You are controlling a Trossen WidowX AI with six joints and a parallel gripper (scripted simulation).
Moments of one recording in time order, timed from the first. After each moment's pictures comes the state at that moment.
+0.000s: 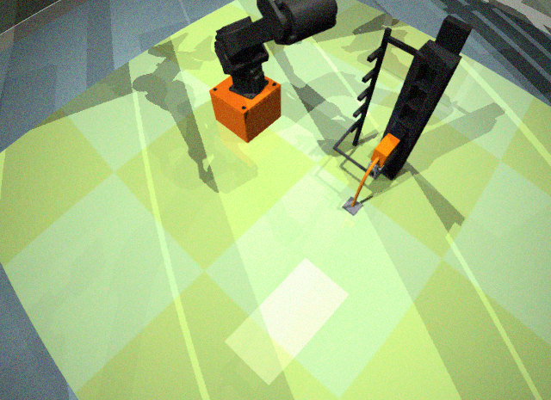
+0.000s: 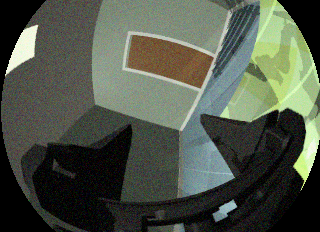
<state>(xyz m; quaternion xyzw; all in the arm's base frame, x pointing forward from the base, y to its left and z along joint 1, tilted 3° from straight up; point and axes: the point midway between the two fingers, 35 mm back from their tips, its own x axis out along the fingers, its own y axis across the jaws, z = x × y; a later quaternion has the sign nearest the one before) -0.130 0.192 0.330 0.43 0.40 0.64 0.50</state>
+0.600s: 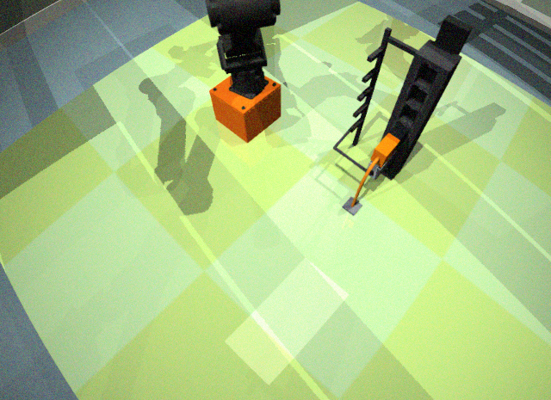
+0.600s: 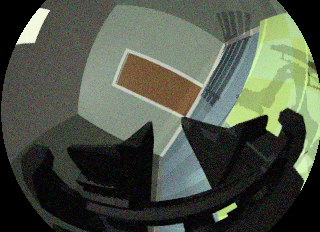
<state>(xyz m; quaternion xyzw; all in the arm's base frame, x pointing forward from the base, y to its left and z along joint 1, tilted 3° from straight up) -0.083 0.244 0.334 0.41 0.31 0.59 0.62</state>
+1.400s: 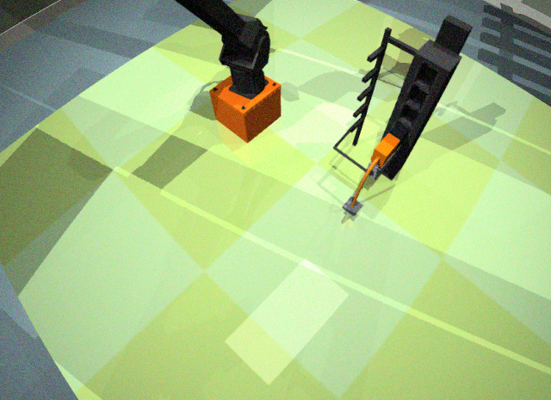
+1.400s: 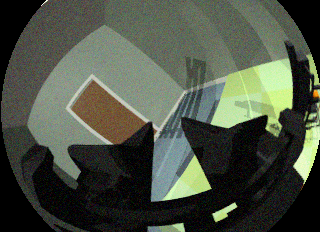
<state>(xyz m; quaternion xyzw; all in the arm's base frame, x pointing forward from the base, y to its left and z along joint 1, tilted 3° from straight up) 0.078 0.302 0.331 0.33 0.19 0.41 0.83</state>
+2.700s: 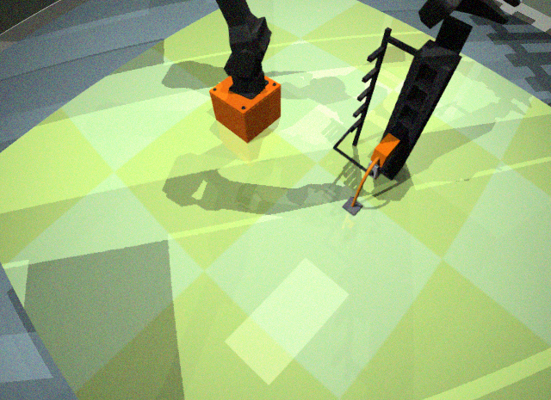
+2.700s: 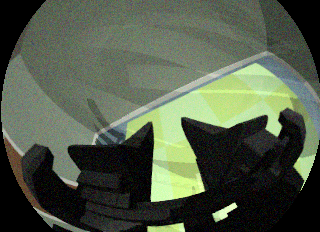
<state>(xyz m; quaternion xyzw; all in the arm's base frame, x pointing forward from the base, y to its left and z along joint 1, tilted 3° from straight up) 0.379 0.104 0.281 0.22 0.21 -0.03 0.95</state>
